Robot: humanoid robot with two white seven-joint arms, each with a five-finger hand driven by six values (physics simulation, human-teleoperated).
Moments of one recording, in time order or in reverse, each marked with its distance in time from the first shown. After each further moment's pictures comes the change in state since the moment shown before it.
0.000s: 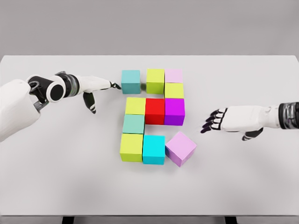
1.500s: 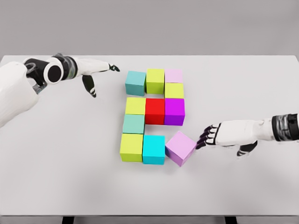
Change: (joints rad) left arm -0.080 -0.013 0.016 0.058 0.044 -0.022 0.000; right arm 0.008 -0.005 0.085 -0.021 -0.075 0.000 0.000
